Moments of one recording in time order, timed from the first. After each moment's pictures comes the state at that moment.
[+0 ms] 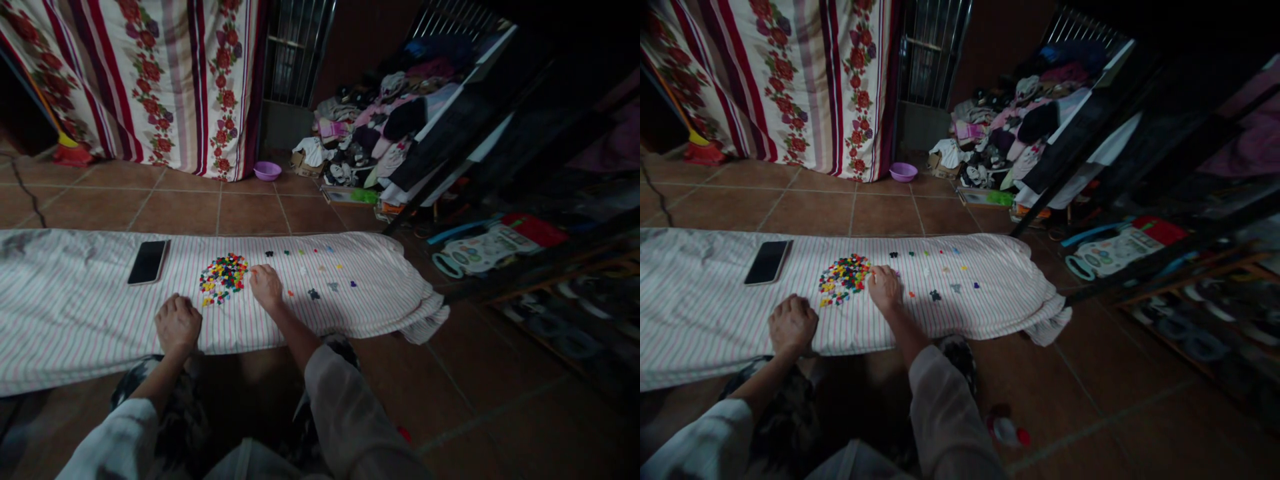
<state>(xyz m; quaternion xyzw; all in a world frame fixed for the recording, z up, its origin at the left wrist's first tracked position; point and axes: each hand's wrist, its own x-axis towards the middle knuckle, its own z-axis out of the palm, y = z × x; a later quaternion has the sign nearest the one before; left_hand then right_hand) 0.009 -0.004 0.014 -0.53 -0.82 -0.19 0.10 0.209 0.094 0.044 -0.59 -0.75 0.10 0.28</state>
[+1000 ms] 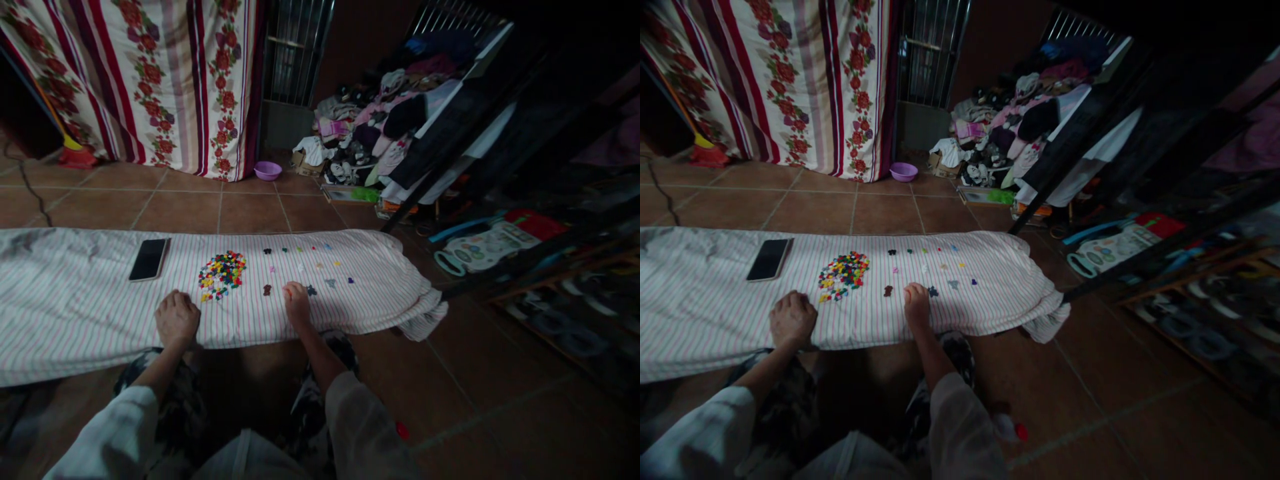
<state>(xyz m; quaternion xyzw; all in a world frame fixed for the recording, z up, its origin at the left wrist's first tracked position) 0.011 -0.005 0.019 -0.53 -0.82 -0.19 0.08 0.311 0.059 -0.029 -0.57 -0.71 0.08 0.40</state>
